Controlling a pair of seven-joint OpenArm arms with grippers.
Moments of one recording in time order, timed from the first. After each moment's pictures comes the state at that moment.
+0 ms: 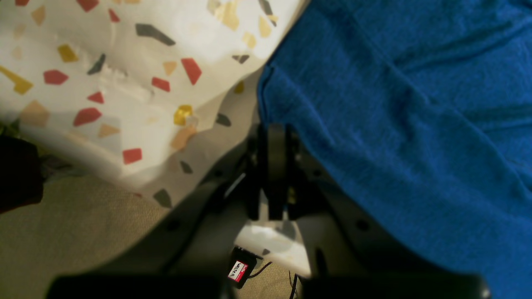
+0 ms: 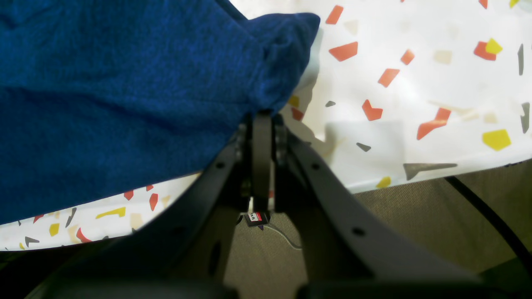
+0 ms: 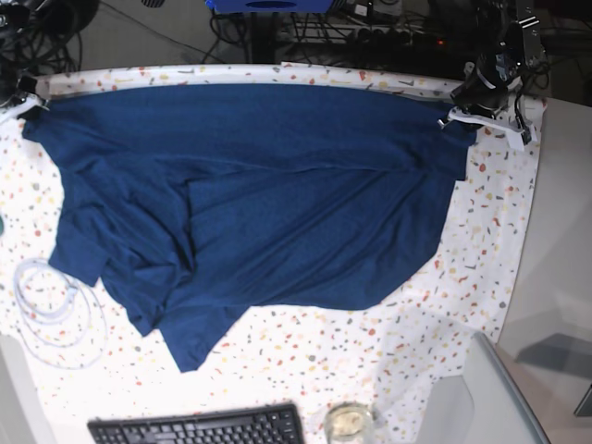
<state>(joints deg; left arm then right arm) 28.0 -10.8 -18.6 92.4 -33.1 7.3 34.6 -12.4 5.3 54.3 80.8 16.5 36.9 -58.7</state>
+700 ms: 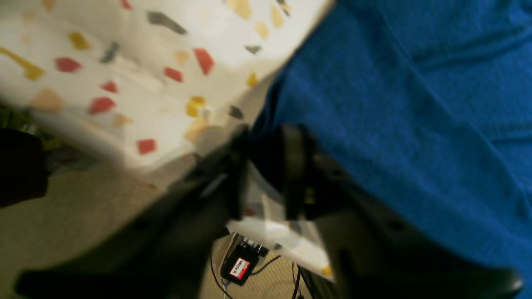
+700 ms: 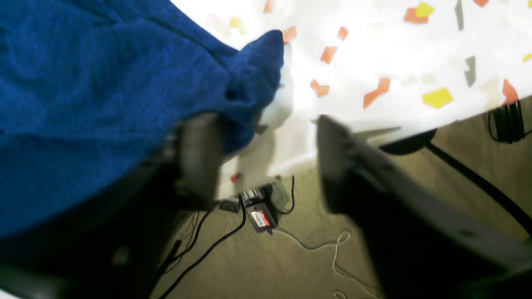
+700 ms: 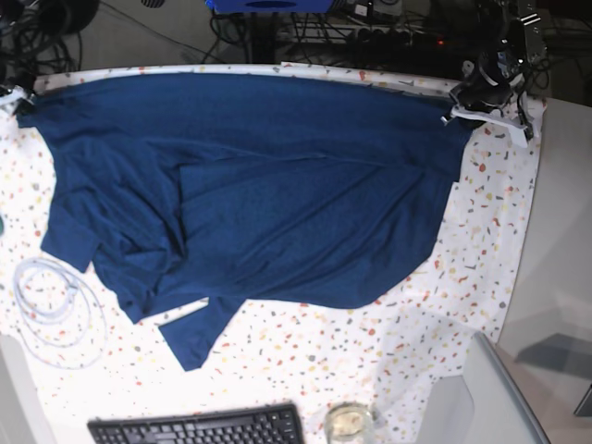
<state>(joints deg) 28.5 -10.8 -19.3 92.4 -33.1 7.3 34.7 -12.3 4.8 61.2 80.8 16.5 36.9 -59.2</state>
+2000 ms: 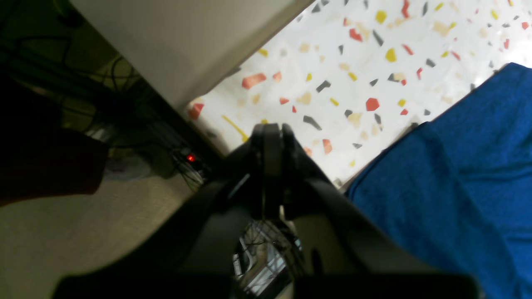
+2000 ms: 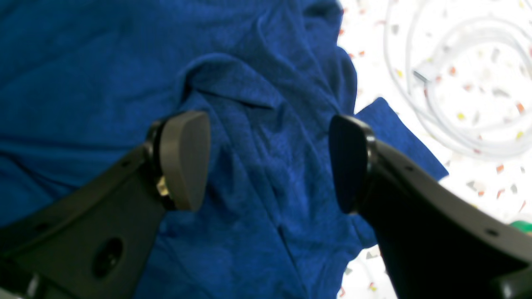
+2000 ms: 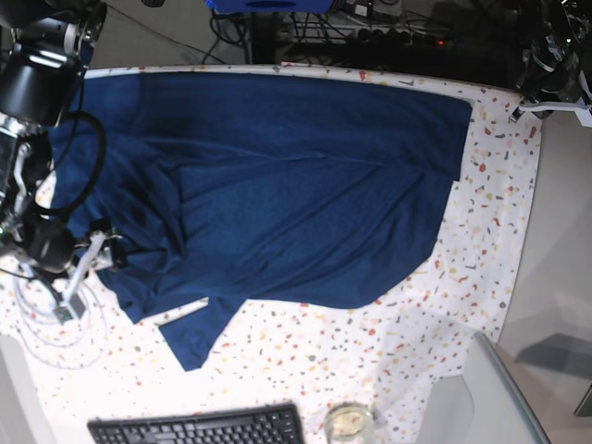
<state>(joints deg) 31.6 -8.5 -37.0 98.2 -33.1 7.3 35.0 10.9 9.4 19.3 78.3 11.0 40.3 -58.6</state>
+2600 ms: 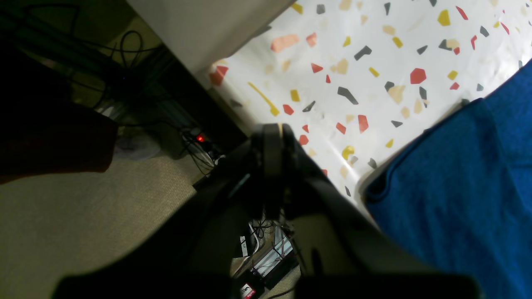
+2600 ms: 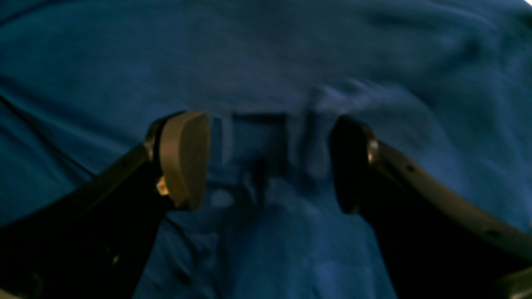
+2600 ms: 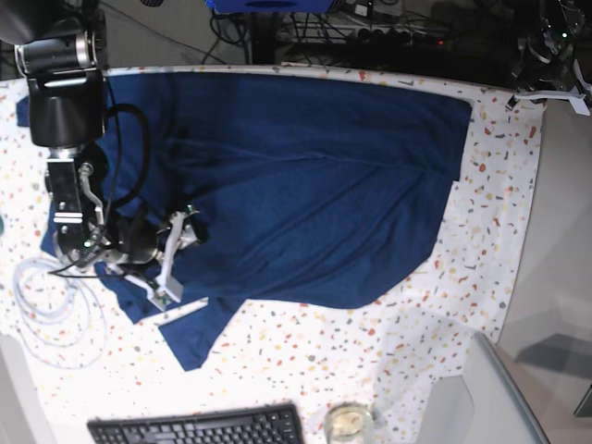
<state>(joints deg) 32.0 -8.6 -37.0 94.7 -32.9 7.3 35.0 15.4 7.6 -1.5 61.6 9.3 38.3 -46.4</state>
